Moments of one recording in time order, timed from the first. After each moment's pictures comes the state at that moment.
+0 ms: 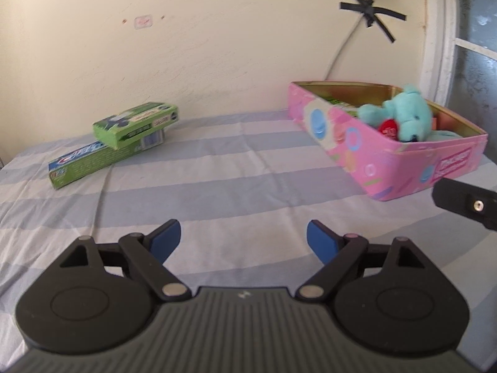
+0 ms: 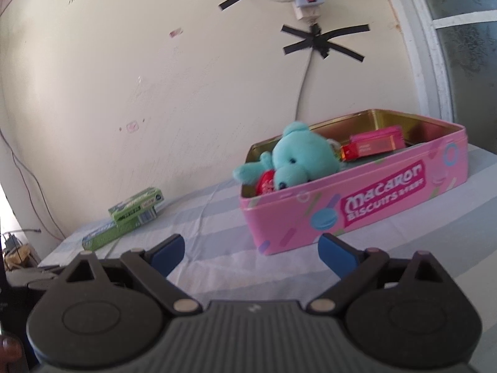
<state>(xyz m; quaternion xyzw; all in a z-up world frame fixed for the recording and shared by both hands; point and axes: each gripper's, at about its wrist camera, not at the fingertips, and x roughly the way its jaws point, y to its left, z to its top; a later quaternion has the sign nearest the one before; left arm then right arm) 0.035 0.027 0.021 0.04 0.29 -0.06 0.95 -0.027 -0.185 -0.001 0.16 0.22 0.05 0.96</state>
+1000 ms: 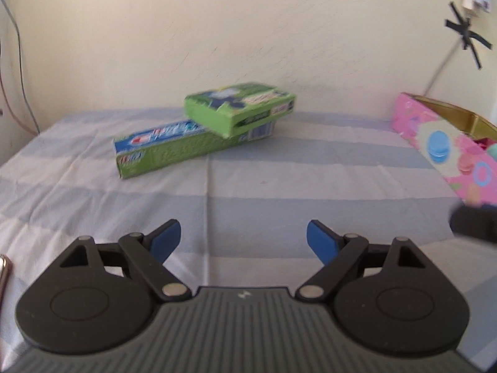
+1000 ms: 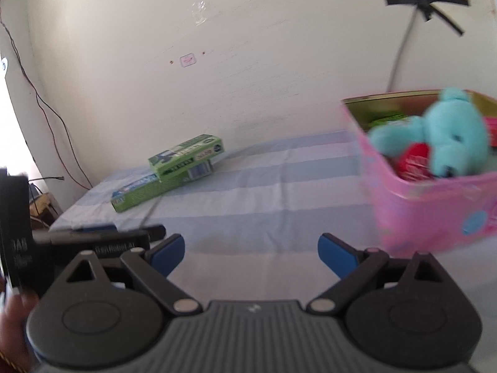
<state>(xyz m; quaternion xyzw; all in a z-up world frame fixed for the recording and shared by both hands) 0.103 0.139 0.007 -0.02 0.31 0.02 0.95 0.072 -0.079 -0.004 0.11 0.30 0.15 0.94</state>
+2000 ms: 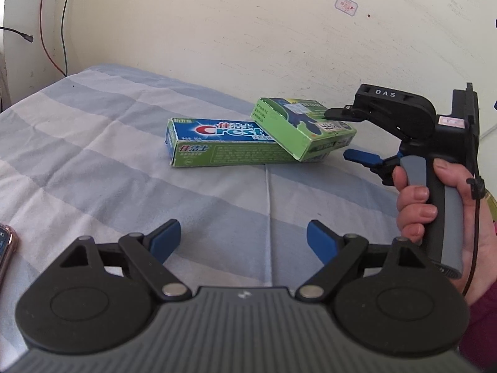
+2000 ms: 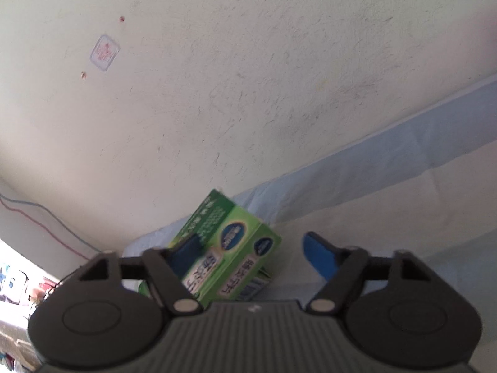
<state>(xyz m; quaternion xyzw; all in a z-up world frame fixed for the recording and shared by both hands) 0.113 0.204 0.016 -0.15 0.32 0.06 0.93 0.319 -0.006 -0.036 0.30 0.40 0.20 0.85</state>
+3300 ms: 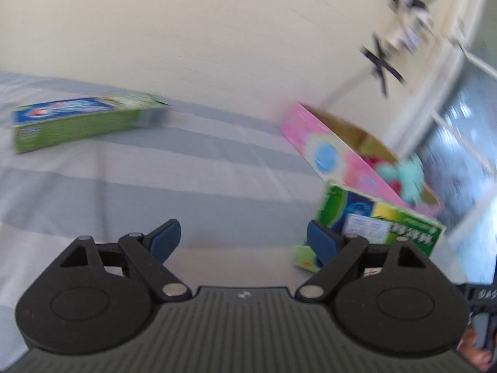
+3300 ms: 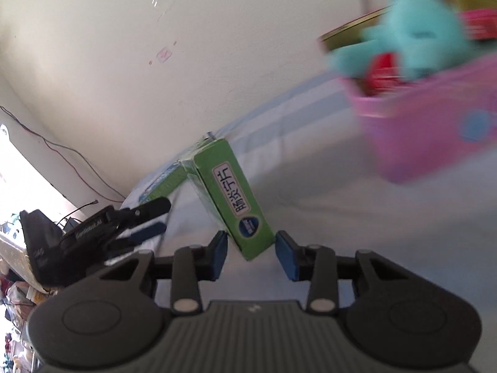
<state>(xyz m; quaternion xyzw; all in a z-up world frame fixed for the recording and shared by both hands) 0.090 0.134 0.014 -0.13 0.32 -0.22 0.91 0.034 -0.156 -0.020 0.27 0.36 0.17 0.88</state>
